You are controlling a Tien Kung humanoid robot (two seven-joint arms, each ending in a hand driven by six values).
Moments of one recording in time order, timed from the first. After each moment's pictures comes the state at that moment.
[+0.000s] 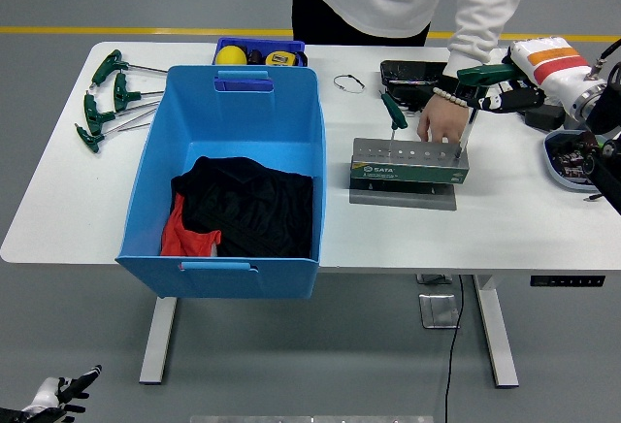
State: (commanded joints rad) left arm -0.22 0.12 -0.68 -0.18 0.79 0.24 -0.01; right arm 0.98 -0.34 0.54 0.50 -1.81 -0.33 0.27
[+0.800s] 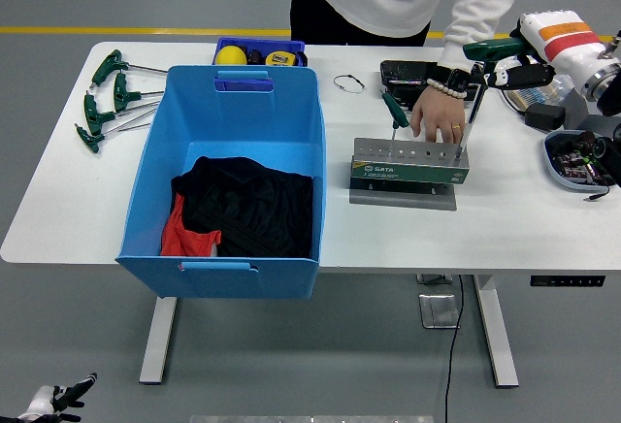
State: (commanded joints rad) left arm -0.20 0.13 -0.72 -0.18 0.83 0.24 0.01; right arm 1.00 -0.38 0.58 0.59 -1.79 -0.34 0.27
